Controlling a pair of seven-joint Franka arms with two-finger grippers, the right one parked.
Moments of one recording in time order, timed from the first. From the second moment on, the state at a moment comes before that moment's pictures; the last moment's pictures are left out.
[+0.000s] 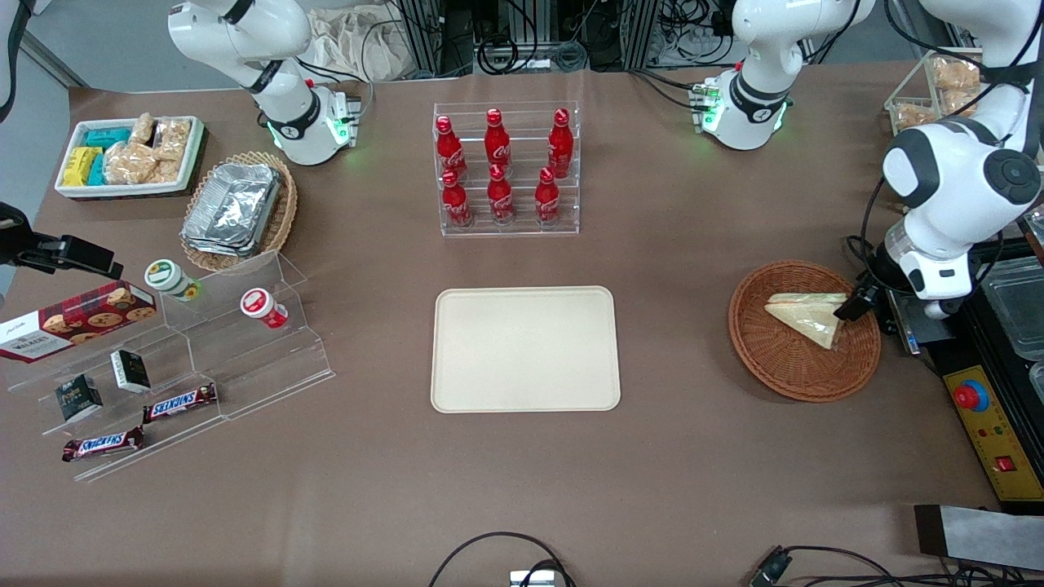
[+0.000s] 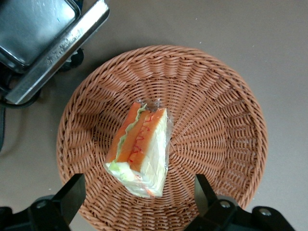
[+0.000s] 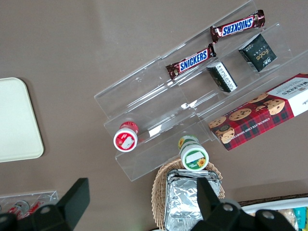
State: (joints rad) arm 0.20 0.02 -0.08 -2.39 -0.07 2.48 -0.69
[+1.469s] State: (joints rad) arm 0.20 0.14 -0.08 -2.42 -0.10 2.64 -0.71
